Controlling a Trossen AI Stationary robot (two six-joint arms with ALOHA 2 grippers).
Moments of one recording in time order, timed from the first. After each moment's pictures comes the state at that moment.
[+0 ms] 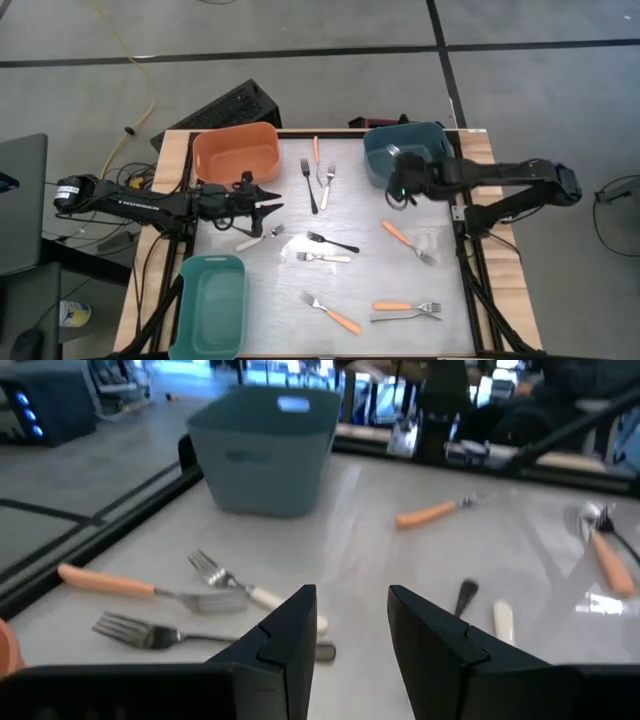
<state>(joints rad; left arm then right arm) 0.04 0.94 0.33 0.48 -0.26 -0.10 -0.12 1.20 1.05 -1.02 0.77 0.40</state>
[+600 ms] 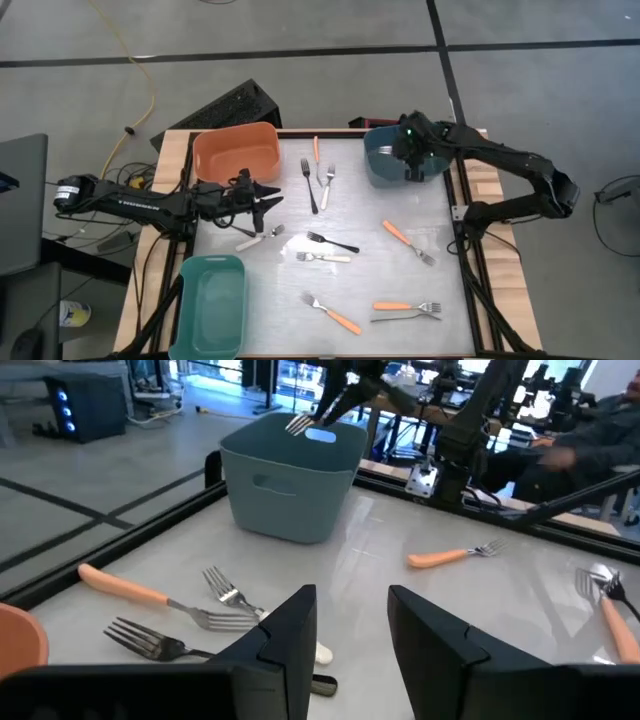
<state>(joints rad) 0.04 0.94 0.33 0.53 -0.32 -0.19 -0.65 1.23 1.02 -0.84 0.20 -0.63</state>
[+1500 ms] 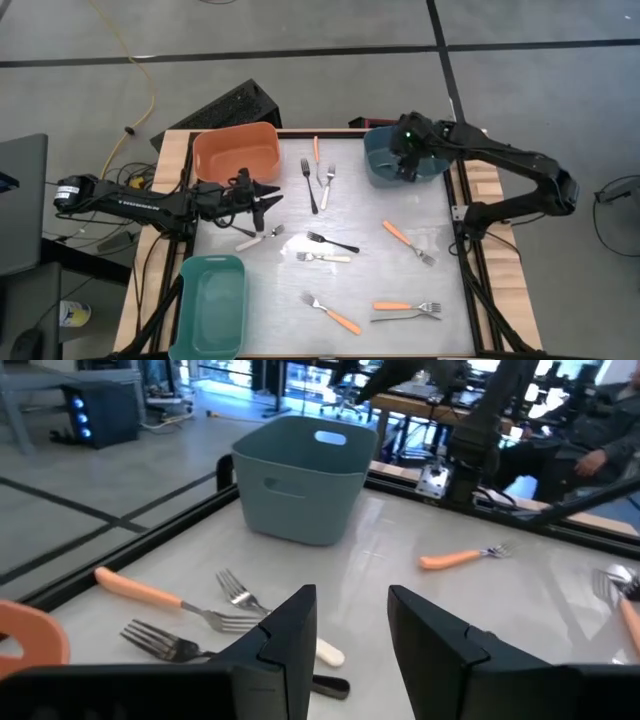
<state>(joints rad) 0.04 0.94 0.33 0.53 -0.35 -0.18 -0.46 1.23 1.19 -0.96 0.26 -0.24</state>
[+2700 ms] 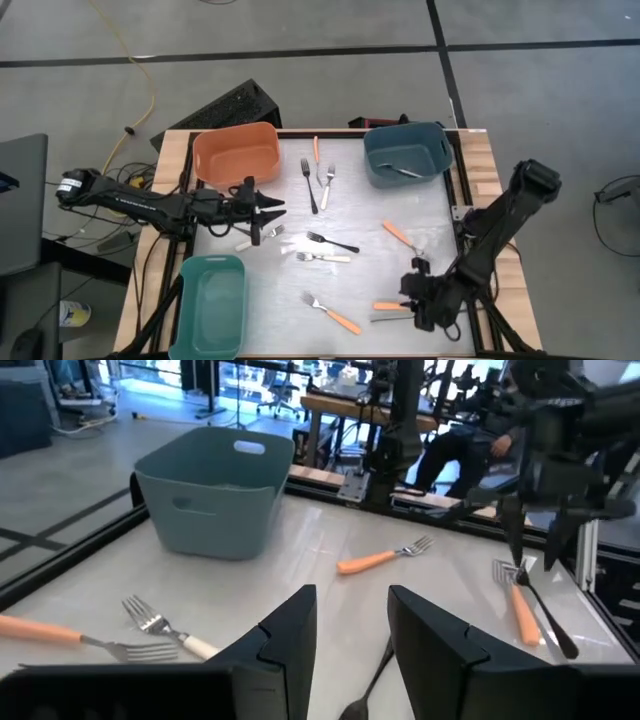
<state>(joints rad) -0.11 0.94 0.43 0.44 -0.32 -0.18 0.90 1.44 0.83 -0.46 0.34 0.99</state>
